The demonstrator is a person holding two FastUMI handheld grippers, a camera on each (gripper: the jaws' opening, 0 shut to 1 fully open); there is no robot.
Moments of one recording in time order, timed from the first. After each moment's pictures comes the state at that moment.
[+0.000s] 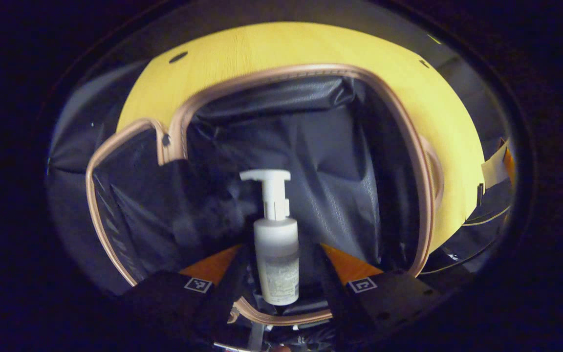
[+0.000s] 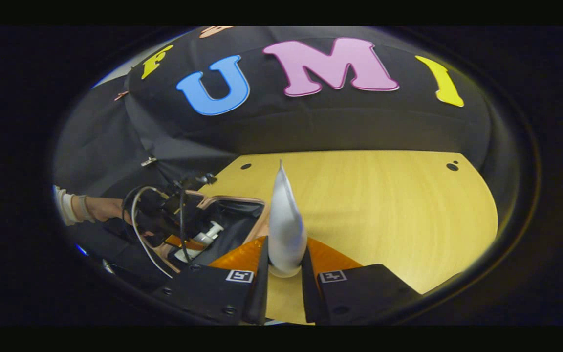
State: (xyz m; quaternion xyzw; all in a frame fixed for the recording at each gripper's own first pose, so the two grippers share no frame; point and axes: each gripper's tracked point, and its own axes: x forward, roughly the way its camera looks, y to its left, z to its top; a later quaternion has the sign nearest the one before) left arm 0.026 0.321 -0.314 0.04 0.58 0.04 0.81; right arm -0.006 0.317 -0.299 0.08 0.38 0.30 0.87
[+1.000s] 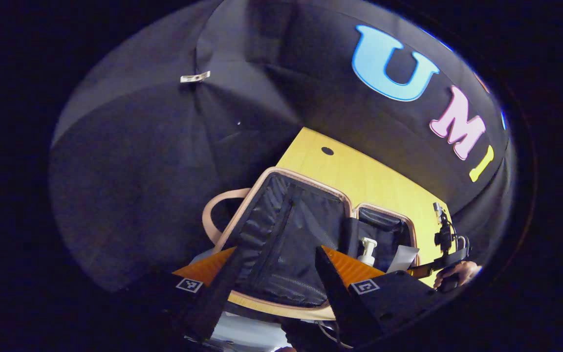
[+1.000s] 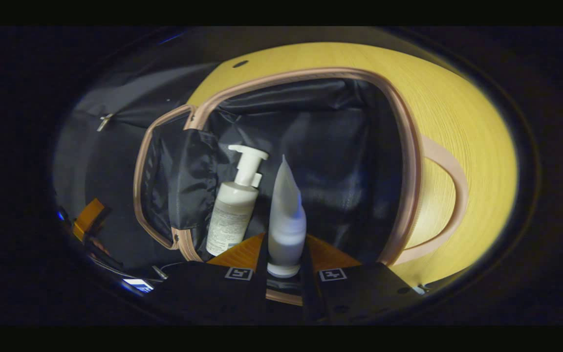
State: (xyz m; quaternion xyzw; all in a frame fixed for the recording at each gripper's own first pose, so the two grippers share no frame) left arm -0.150 0.522 -0.189 -0.23 0.31 0.27 0.88; right arm -0.129 0.485 -0.441 0.07 0.72 0.21 0.66
